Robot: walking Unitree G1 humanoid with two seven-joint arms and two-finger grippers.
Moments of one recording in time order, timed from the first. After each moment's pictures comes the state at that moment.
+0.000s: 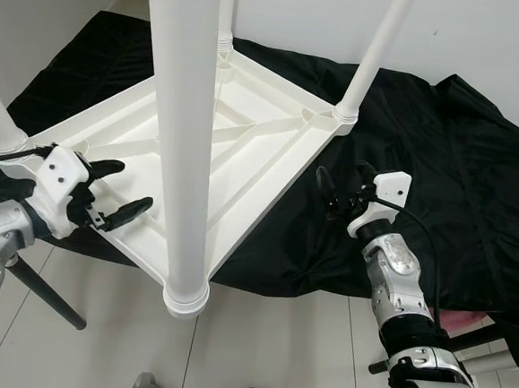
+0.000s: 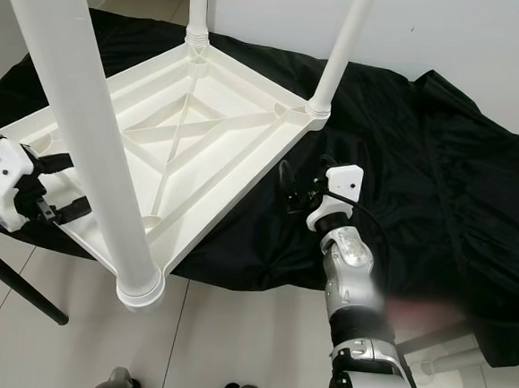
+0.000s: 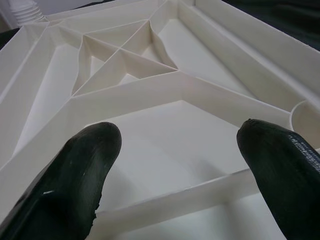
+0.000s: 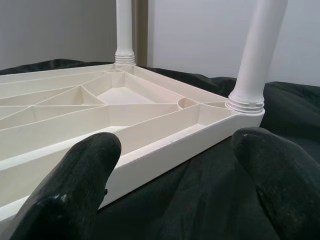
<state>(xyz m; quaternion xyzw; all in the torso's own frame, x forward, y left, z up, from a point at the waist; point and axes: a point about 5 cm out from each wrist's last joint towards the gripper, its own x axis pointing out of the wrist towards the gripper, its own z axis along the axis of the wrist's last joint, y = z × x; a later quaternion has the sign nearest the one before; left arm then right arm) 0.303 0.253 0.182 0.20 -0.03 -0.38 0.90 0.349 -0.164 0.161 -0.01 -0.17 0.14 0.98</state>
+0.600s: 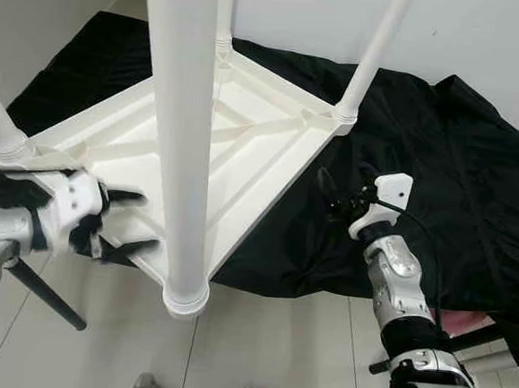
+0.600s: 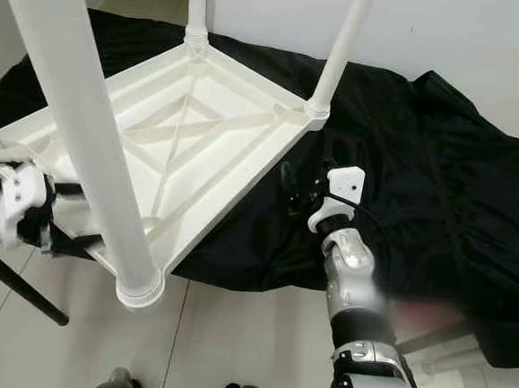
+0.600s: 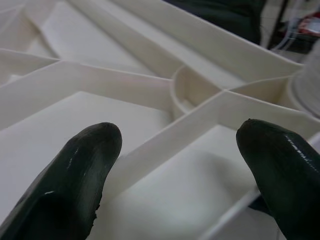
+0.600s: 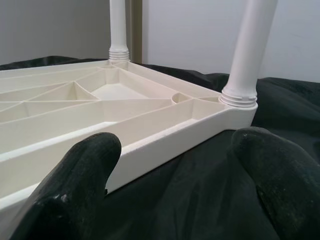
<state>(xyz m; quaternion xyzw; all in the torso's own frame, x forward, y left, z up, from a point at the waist) 0.286 0.244 0.172 0.25 0.03 -0.56 0.79 0.347 -0.168 0.157 -0.01 -0.16 0.13 0.98</state>
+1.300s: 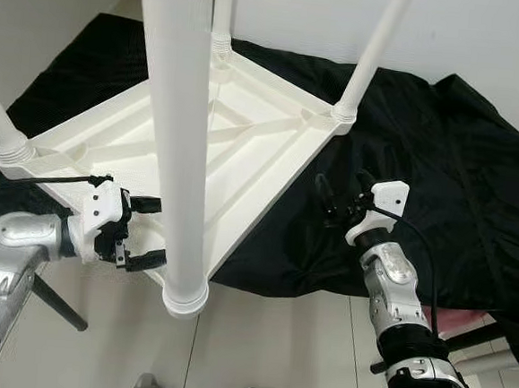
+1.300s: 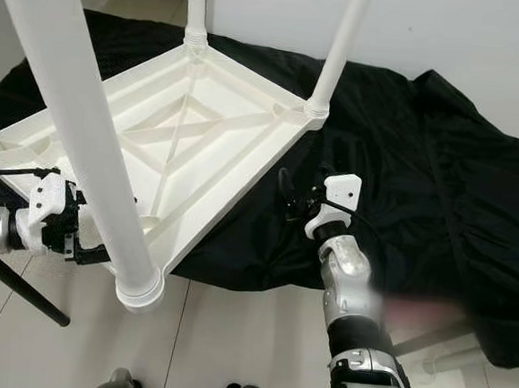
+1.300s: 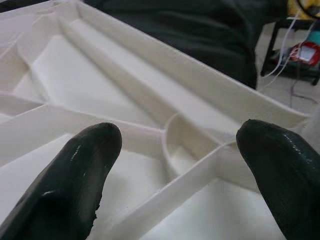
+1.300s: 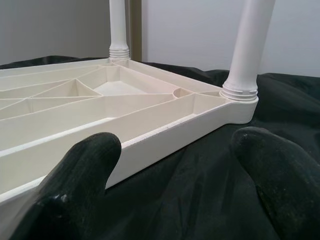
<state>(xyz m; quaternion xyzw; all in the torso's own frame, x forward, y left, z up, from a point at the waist) 0.297 0.220 0.168 0.22 -0.01 -0.57 0.79 0.342 -0.163 0.153 0.00 -0.16 0.13 0.98</state>
